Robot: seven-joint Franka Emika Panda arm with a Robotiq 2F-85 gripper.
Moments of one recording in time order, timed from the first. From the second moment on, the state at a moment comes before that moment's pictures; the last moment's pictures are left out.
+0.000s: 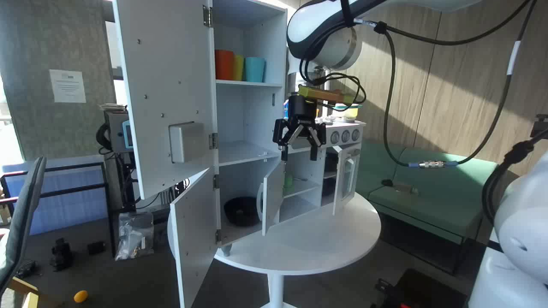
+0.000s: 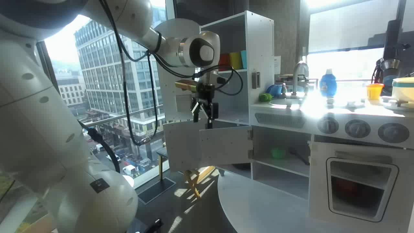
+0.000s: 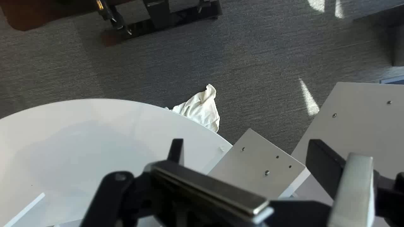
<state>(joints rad) 0.00 -0.29 0.05 -2.23 0.12 1.83 0.25</state>
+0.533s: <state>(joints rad) 0.00 -0.28 0.05 -2.22 0.12 1.83 0.25</state>
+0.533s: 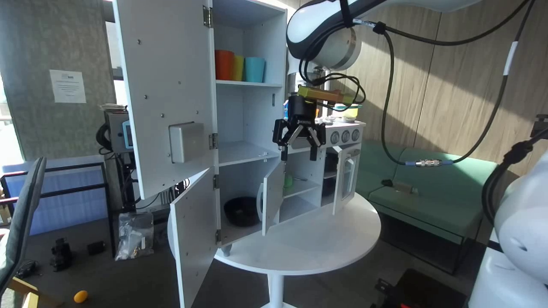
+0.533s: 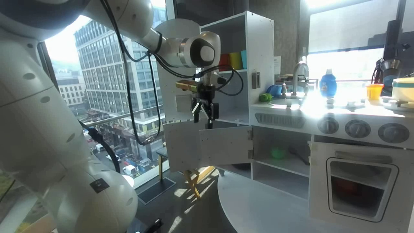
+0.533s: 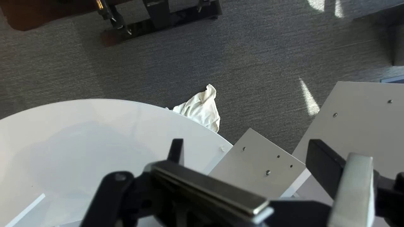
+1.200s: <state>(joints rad) 0.01 -0.19 0.05 -2.23 0.38 2.12 0.33</state>
